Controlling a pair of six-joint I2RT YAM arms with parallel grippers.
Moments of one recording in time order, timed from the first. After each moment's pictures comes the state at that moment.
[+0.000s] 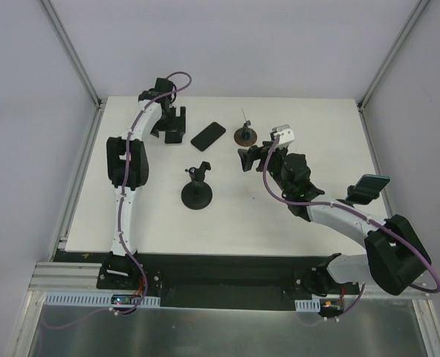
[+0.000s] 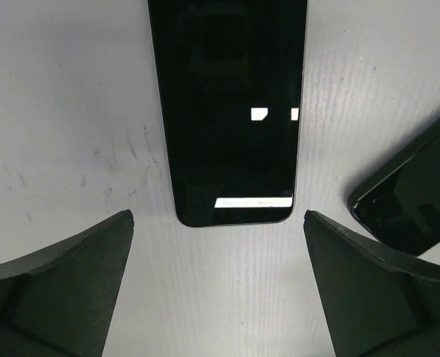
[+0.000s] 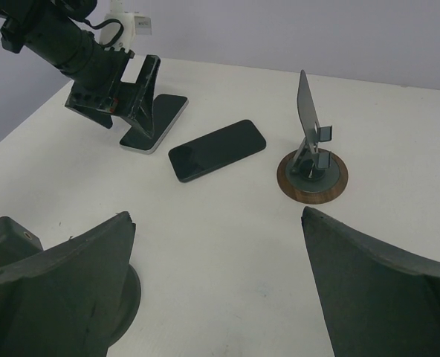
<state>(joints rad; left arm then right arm) -0.15 2.45 2.29 -0.97 0.00 -0.18 0.63 1.31 0.66 0.62 0.12 0.19</state>
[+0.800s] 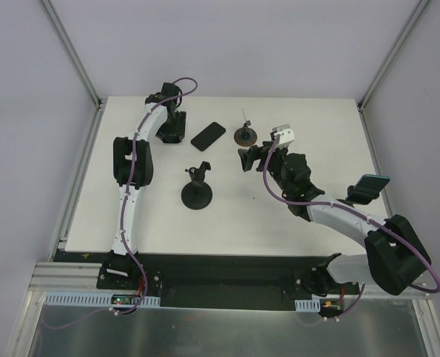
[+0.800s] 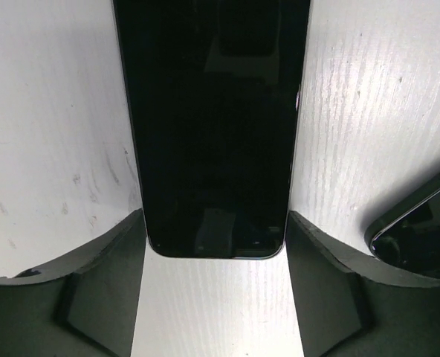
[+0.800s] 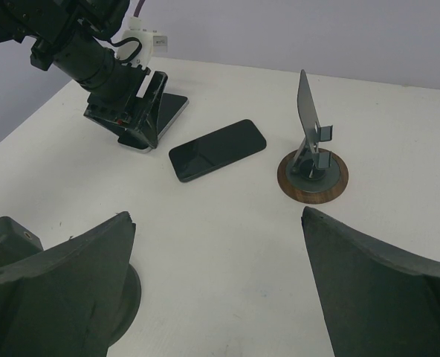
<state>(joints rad) -0.17 2.54 2.34 -0.97 -0.07 -0.15 0.63 1.31 0.66 0.62 0.12 0.19</state>
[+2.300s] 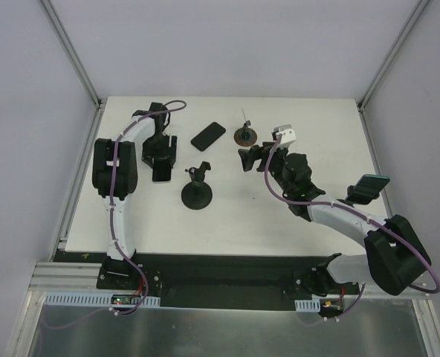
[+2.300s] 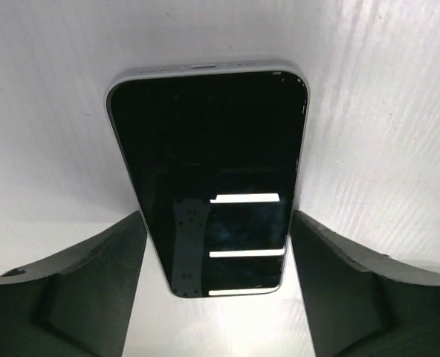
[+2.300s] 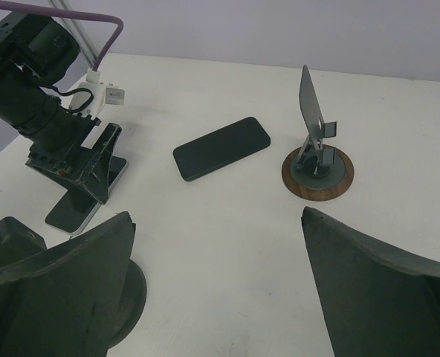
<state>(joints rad) -0.14 2.19 1.73 -0.94 0.00 -0.16 0.62 1.31 0.66 0.62 0.10 0.22</state>
